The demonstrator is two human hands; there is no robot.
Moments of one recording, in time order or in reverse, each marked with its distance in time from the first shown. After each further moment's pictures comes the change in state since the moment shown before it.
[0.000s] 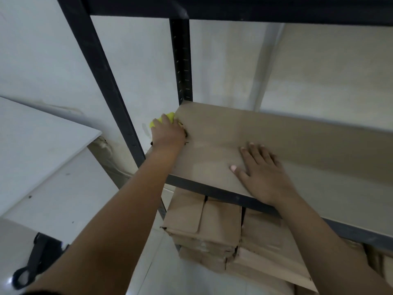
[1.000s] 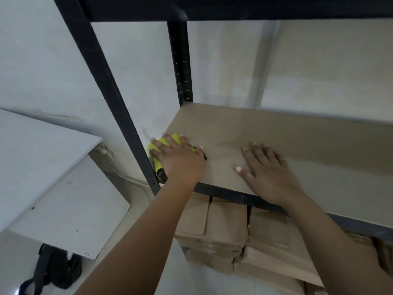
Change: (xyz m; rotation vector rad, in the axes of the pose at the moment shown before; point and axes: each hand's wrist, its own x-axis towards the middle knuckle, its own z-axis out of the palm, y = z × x) left_hand -0.064 0.027 0.003 0.014 -0.058 -0.097; right_hand -0.003 -0.002 -0.003 -0.022 0.003 0.013
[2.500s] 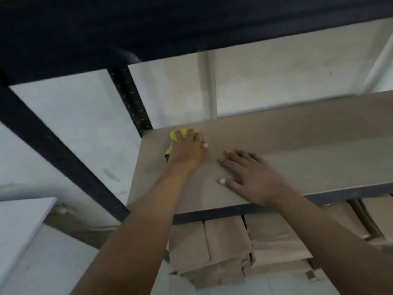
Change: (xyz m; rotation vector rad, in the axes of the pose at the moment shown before) left_hand 0.096 0.072 0.000 0.037 0.044 0.778; right_hand -0.002 -0.006 -0.005 0.106 0.084 0.057
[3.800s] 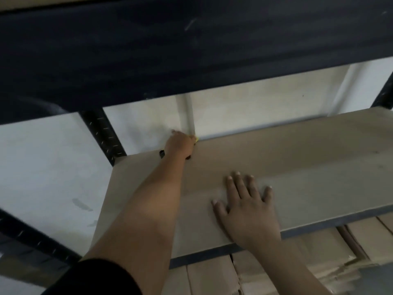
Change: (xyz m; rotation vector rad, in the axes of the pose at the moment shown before) left_hand 0.132 0.027 -0.008 -0.279 -0.032 -0.176; right_hand -0.008 -0.002 0.014 -0.013 0.154 0.461
